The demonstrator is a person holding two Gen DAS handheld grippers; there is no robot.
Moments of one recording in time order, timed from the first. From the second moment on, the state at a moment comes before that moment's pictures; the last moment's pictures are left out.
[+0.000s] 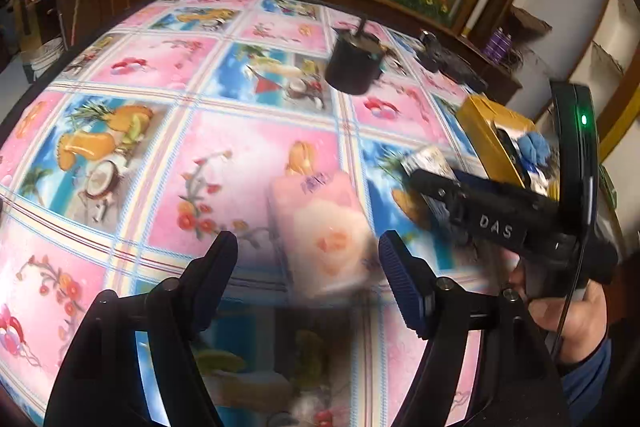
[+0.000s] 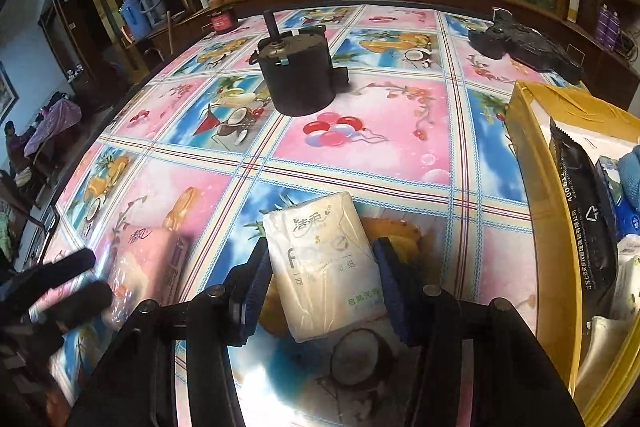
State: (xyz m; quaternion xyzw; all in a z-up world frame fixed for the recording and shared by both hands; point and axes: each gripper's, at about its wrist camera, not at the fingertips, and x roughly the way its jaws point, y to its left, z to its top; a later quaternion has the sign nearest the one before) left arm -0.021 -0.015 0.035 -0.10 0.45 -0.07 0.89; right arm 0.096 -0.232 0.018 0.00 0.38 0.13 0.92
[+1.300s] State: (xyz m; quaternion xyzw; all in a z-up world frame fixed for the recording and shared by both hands) left arm 0.003 -0.043 0.016 0.02 0.44 -0.01 0.90; right arm 0.075 -0.206 0.015 -0.09 0.37 0.11 0.92
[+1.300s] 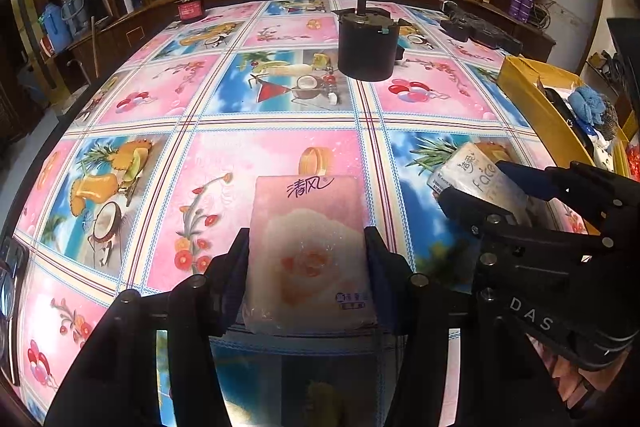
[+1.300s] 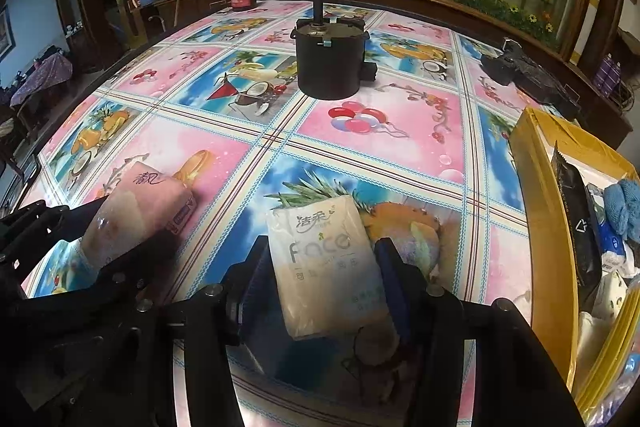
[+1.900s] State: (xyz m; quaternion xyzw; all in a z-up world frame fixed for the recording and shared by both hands) left arm 0.002 -0.042 0.017 0.02 0.43 0.00 0.90; right arm 0.075 -0.207 0.015 -0.09 0.37 0.11 0.92
